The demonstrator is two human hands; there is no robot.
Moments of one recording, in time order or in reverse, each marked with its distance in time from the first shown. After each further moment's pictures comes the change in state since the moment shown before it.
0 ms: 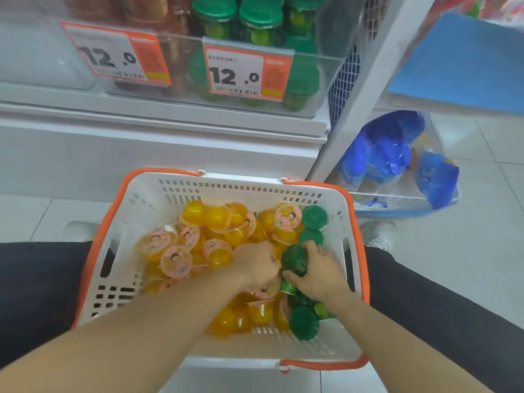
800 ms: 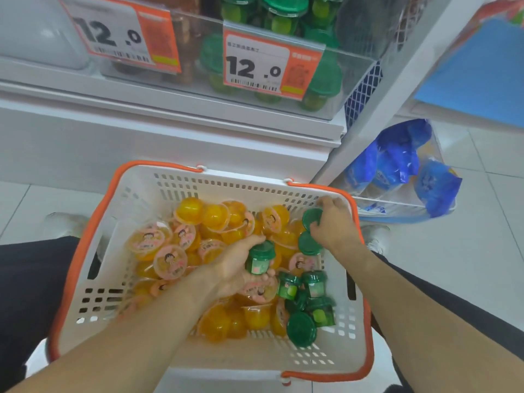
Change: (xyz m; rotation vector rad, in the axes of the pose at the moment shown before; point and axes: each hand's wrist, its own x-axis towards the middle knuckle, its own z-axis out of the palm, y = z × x) left_hand -0.014 -0.025 -0.026 -1.435 -0.259 -0.290; right_hand 0.074 -0.019 -0.073 -0.041 0.160 0.117
